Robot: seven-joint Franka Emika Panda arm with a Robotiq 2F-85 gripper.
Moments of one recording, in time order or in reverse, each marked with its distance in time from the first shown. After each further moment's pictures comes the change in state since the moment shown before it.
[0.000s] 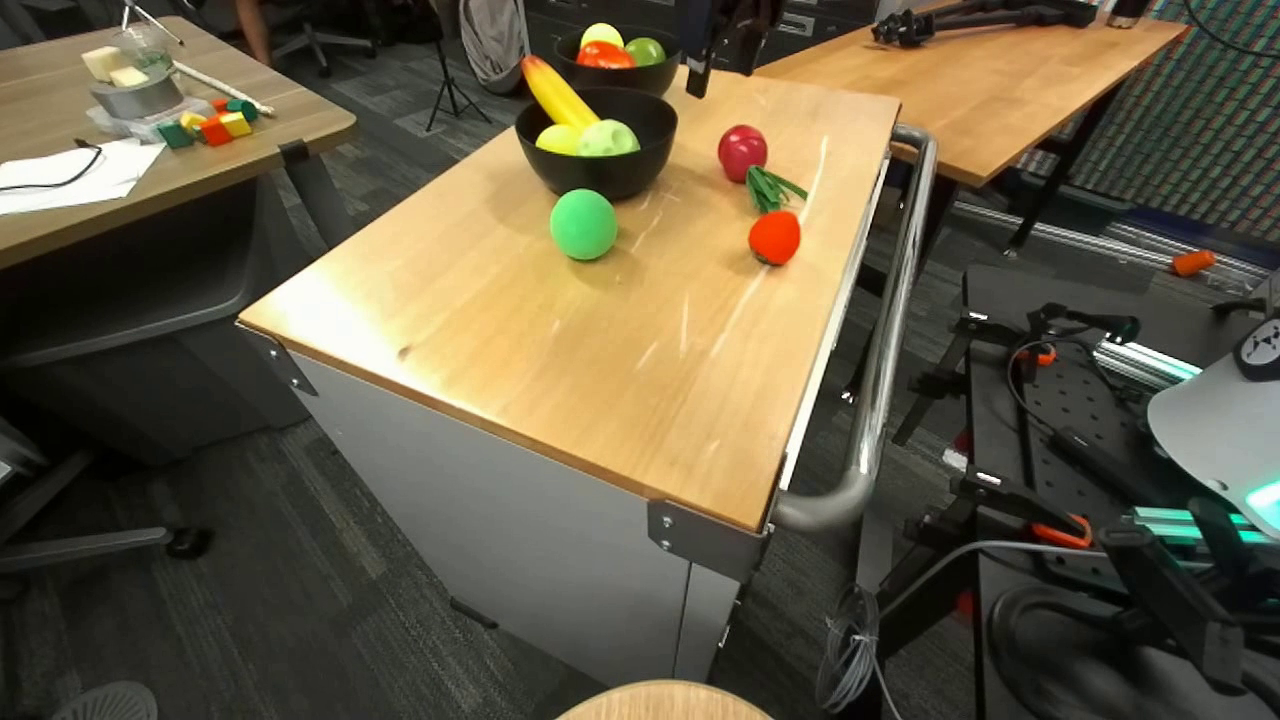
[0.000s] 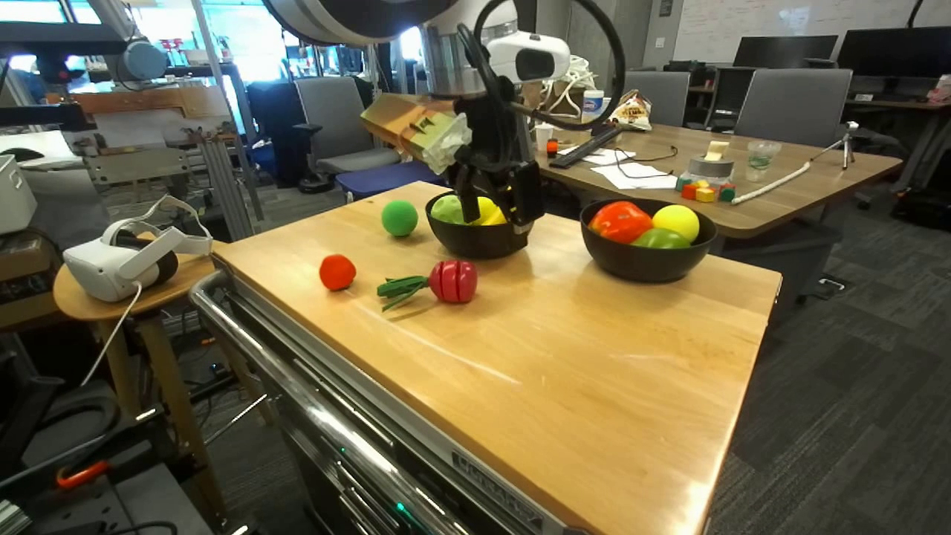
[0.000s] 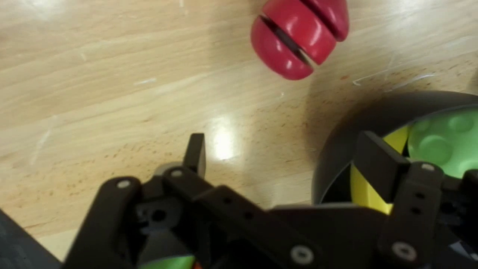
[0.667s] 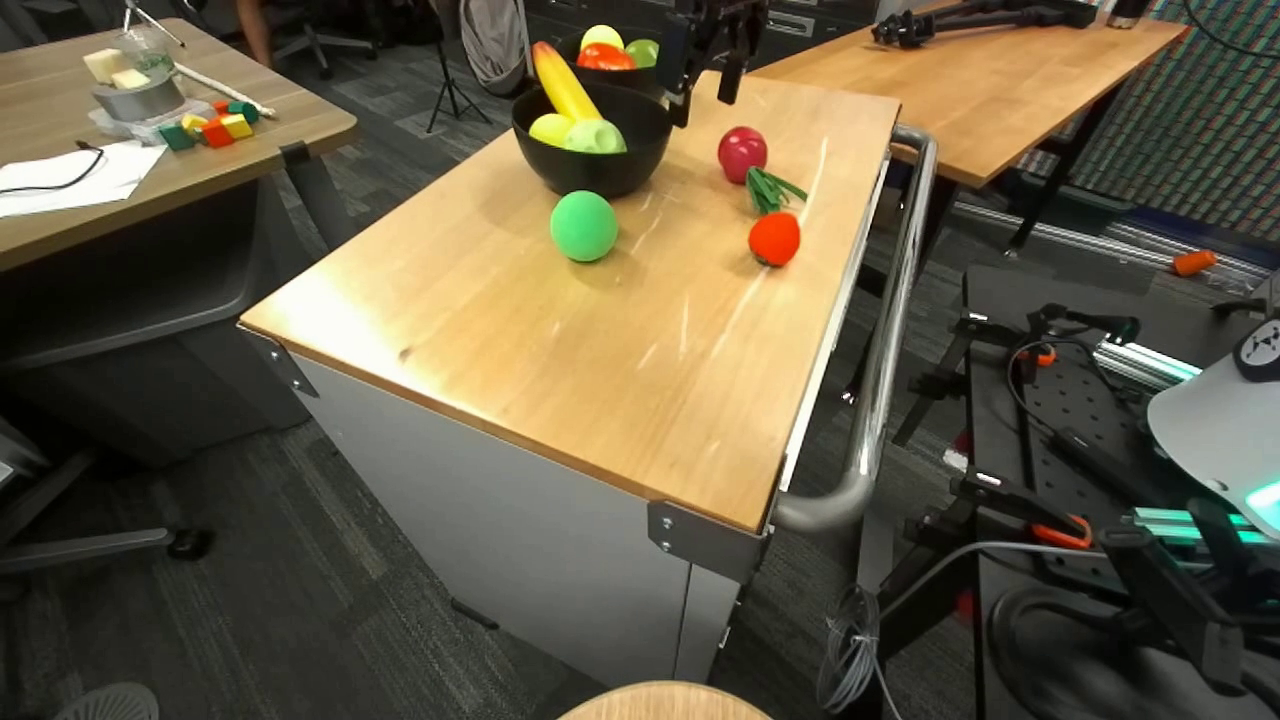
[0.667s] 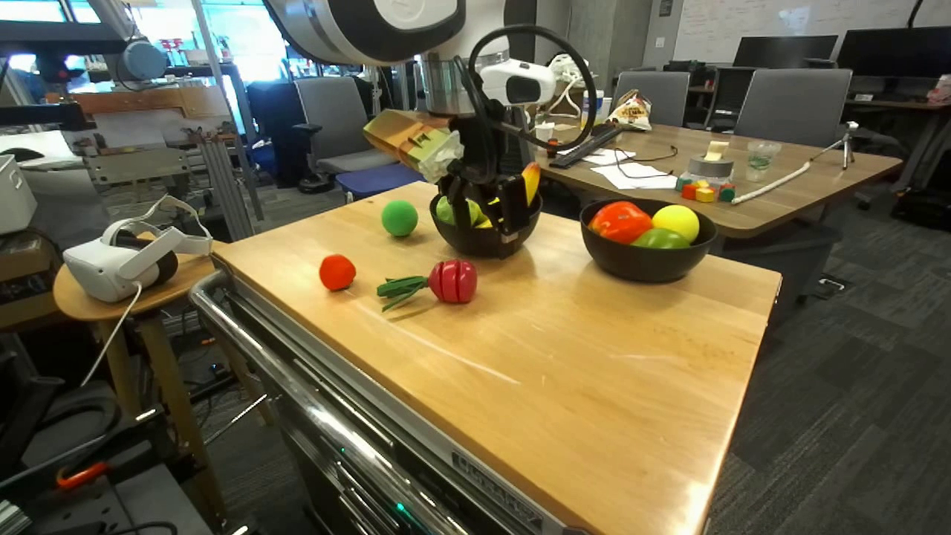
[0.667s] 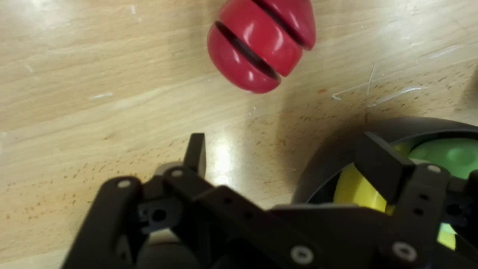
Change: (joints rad) arm 0.031 0.071 0.016 0.048 -0.023 -0.028 0.066
